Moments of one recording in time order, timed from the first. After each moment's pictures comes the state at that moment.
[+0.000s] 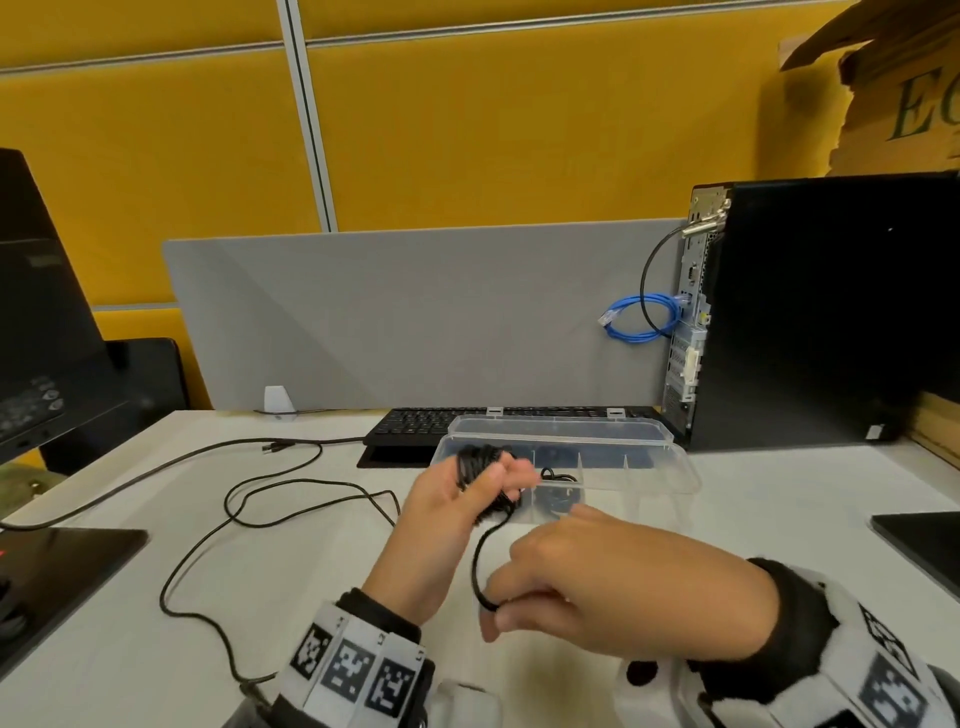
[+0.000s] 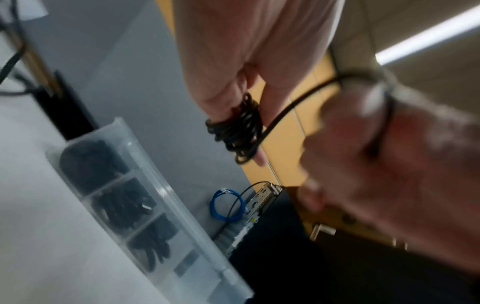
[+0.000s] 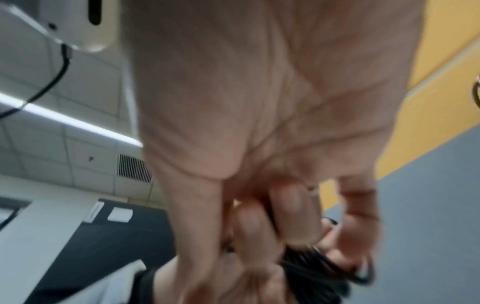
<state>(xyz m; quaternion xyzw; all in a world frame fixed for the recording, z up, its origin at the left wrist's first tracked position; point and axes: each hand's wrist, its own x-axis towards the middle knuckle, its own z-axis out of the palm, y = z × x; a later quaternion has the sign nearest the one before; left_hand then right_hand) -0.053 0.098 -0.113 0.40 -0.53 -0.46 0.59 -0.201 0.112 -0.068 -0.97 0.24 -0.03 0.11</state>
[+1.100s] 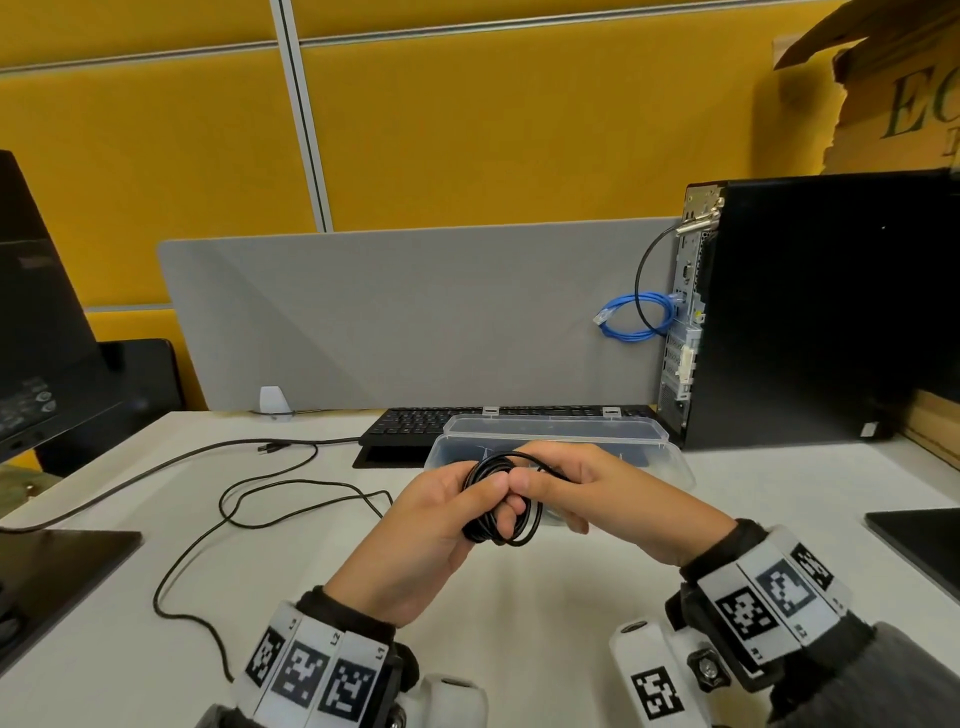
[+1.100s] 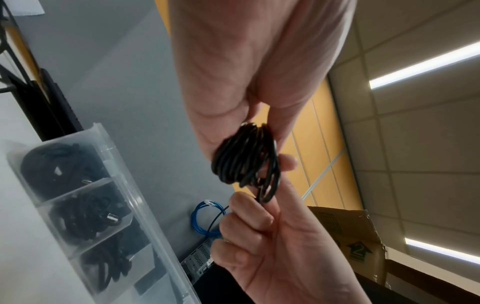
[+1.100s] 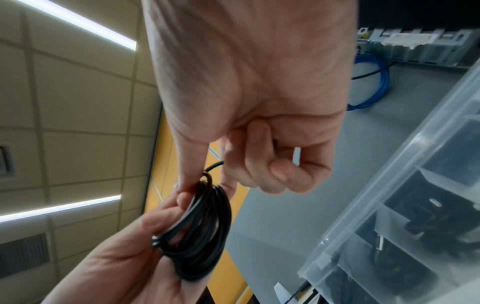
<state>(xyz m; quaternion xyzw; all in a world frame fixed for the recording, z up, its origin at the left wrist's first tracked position) -0.045 0.101 -0.108 0.36 -0.56 -0.54 0.51 -0.212 0.063 -0.084 -0.81 0.33 -0.26 0.42</state>
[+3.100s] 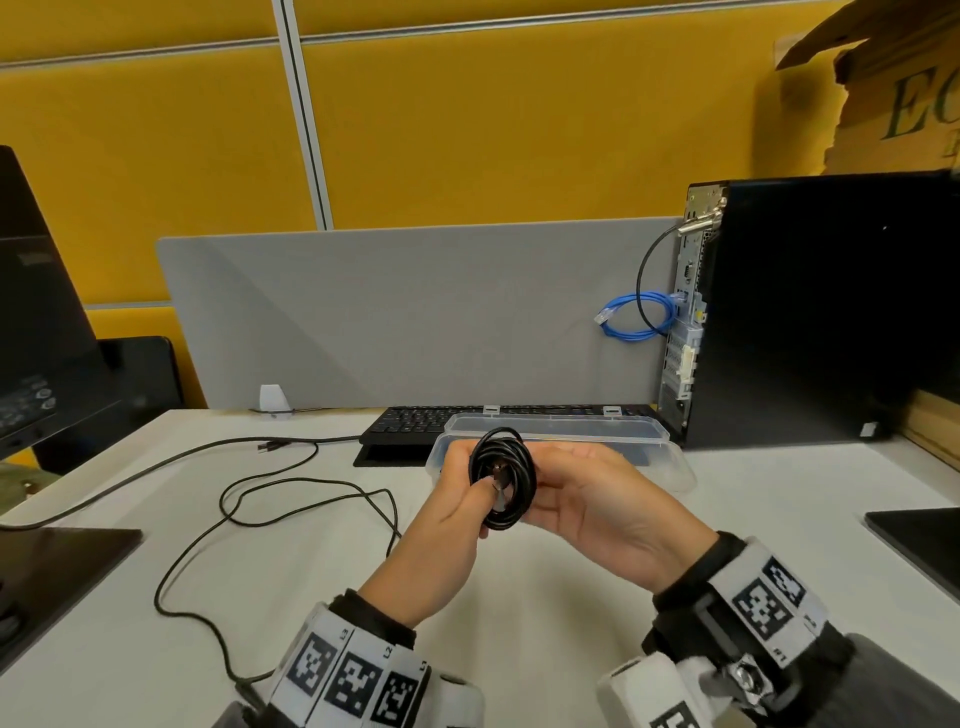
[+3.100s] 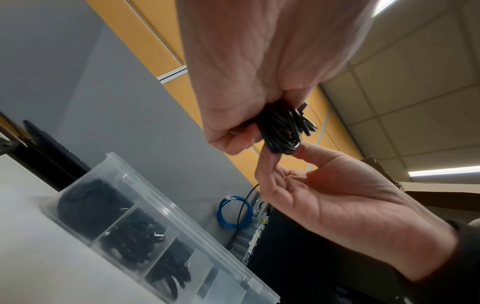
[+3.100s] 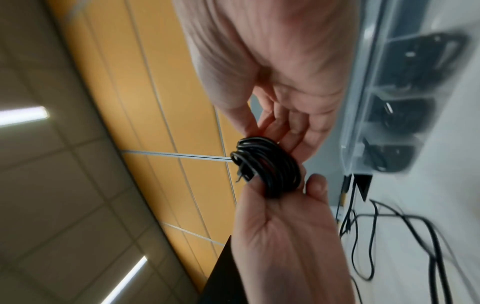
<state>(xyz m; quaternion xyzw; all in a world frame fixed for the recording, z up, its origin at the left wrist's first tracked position) -0.052 0.103 -0.111 0.46 -0.65 -0.35 0.50 -0.195 0.065 -0.095 -0.53 0.28 -0.41 0.69</state>
